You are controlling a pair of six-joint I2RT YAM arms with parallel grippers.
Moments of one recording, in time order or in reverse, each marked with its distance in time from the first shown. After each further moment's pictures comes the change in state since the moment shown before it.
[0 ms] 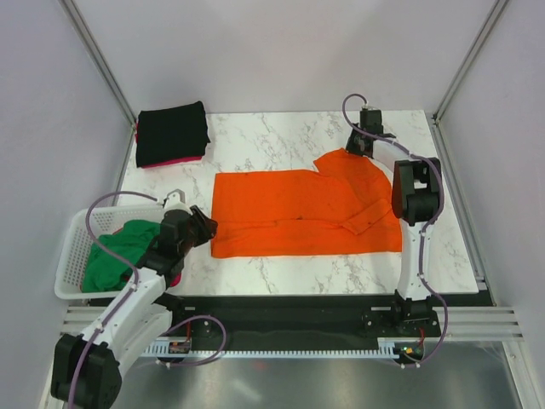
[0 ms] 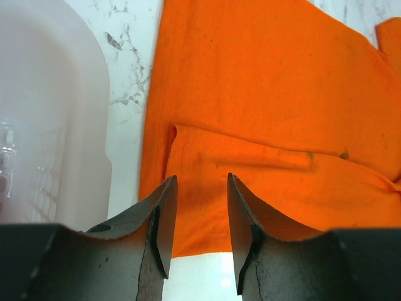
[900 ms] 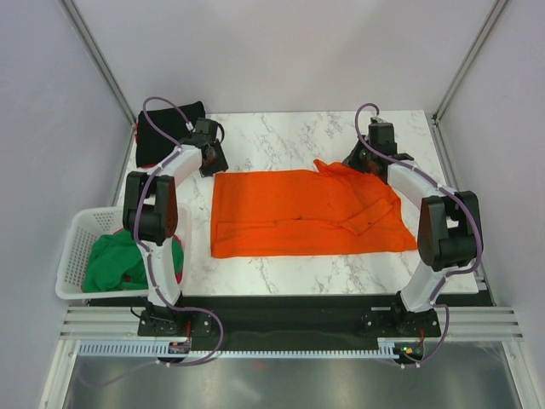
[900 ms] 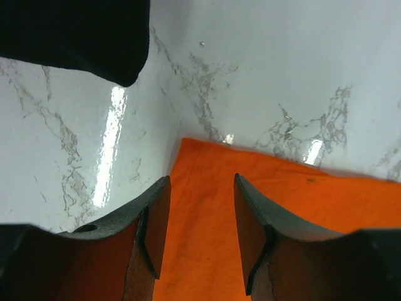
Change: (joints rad) left arm 0.095 1.297 1.227 -0.370 -0.060 0.163; right arm 0.056 -0.580 -0.566 0.038 -0.101 0.191
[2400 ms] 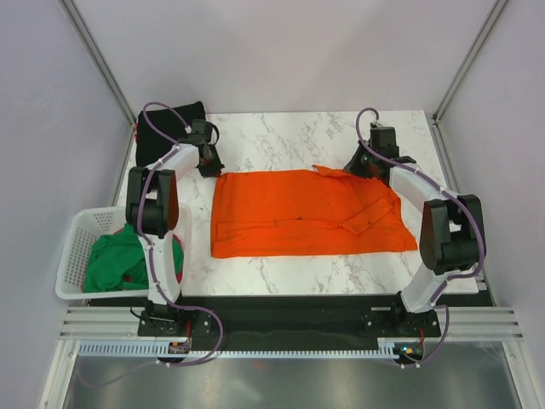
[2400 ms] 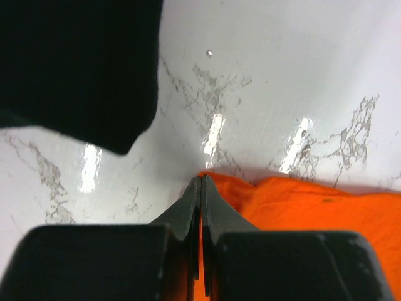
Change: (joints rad) left arm 0.051 0.121 0.074 -0.026 0.111 0.019; right arm -0.008 -0.038 -0.051 -0.035 -0.040 -0.024
